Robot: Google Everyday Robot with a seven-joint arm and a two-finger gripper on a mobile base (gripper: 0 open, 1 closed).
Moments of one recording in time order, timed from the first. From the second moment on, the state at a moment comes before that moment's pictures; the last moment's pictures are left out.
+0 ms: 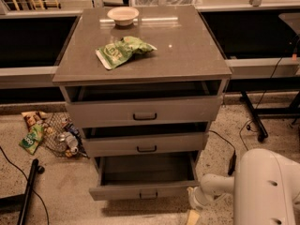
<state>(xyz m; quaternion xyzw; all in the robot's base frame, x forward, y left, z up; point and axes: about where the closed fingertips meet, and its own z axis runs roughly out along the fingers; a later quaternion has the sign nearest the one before) 0.452 -0.185 0.172 -0.59 0.78 0.16 0.09</state>
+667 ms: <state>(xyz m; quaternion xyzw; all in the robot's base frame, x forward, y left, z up) 0.470 -0.181 0.157 -0.62 0.77 0.13 0.11</state>
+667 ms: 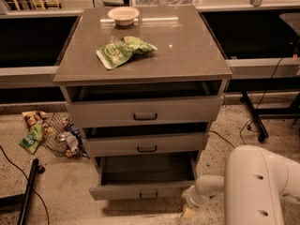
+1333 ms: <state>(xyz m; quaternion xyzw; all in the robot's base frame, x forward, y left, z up) 0.539 -0.180 0.157 -0.65 0.74 0.08 0.18</state>
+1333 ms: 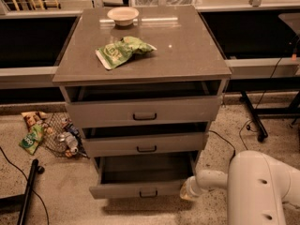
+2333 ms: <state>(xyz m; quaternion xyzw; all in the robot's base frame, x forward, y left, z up) 0.613 -0.180 0.149 -0.65 0.71 0.11 0.24</state>
